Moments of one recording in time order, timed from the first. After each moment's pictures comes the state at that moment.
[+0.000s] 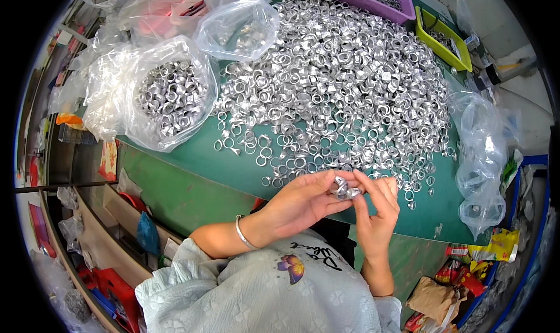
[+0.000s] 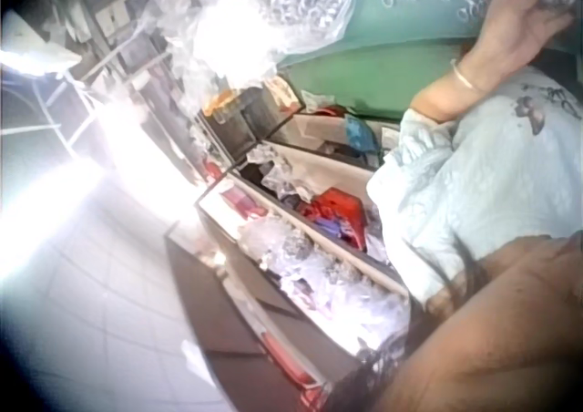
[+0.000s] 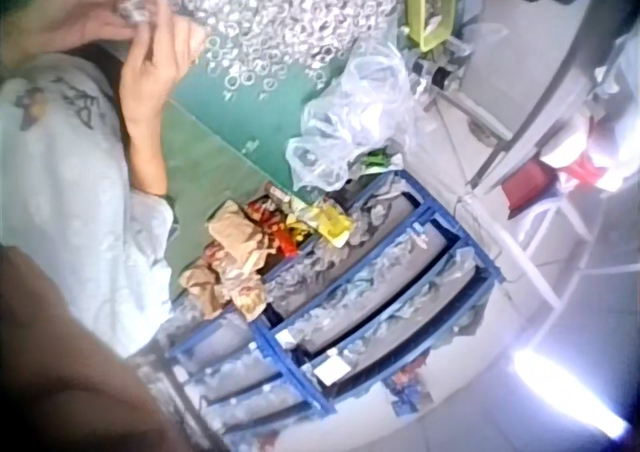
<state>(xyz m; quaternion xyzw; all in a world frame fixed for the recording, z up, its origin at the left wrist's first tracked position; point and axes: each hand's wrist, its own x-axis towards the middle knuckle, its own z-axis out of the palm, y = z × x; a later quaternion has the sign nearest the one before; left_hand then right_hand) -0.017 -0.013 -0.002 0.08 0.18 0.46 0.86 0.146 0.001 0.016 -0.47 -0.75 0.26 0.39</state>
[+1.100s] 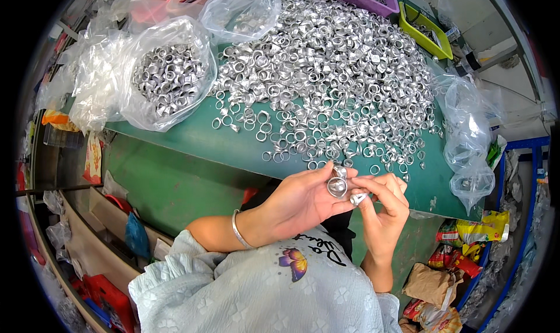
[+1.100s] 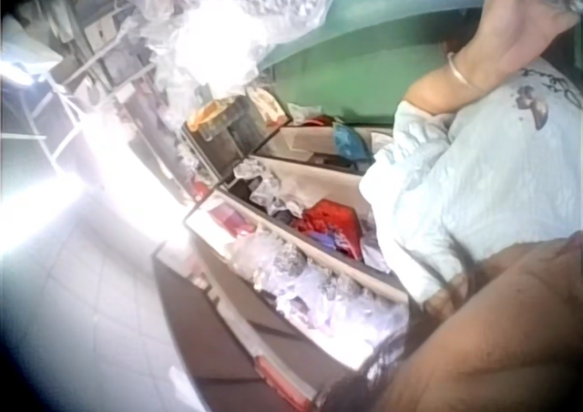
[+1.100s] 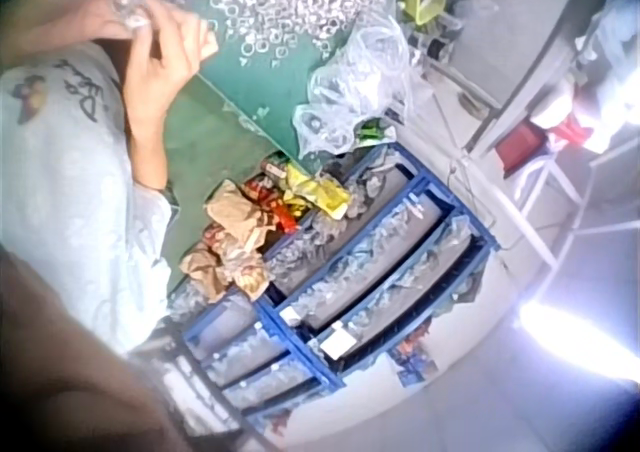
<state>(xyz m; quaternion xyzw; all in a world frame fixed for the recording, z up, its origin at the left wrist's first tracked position) -0.021 -0.060 0.016 -0.02 0.10 0.43 0.90 0.142 -0.057 0.045 -0.49 -0.73 0.25 0.40</state>
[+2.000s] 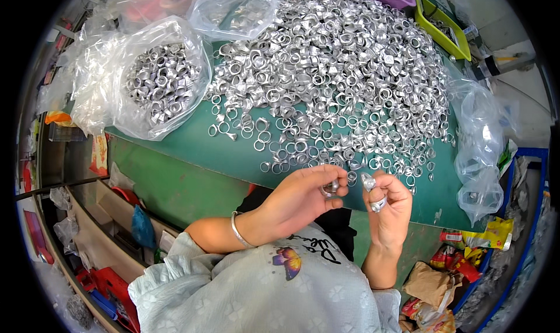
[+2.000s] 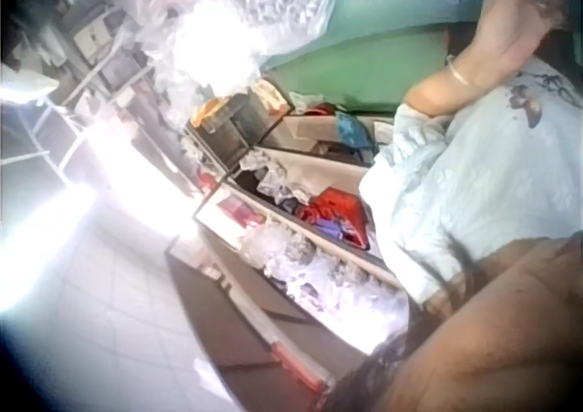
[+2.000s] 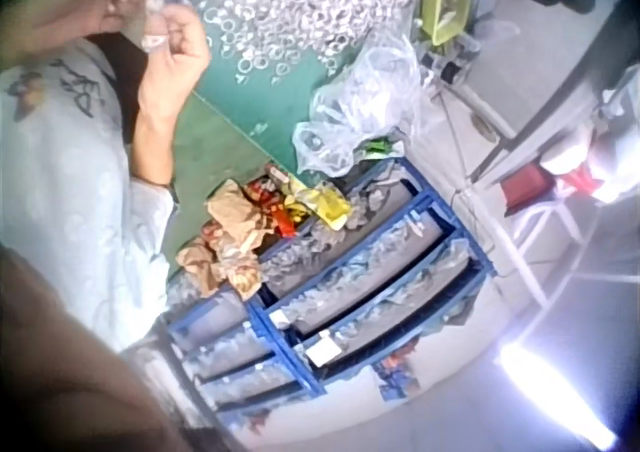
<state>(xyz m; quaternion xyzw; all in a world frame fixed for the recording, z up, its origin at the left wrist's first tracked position) -0.024 -0.030 -0.002 0.00 0.20 0.46 0.87 0.152 -0.017 0.015 -0.39 -0.39 0.67 0.50</state>
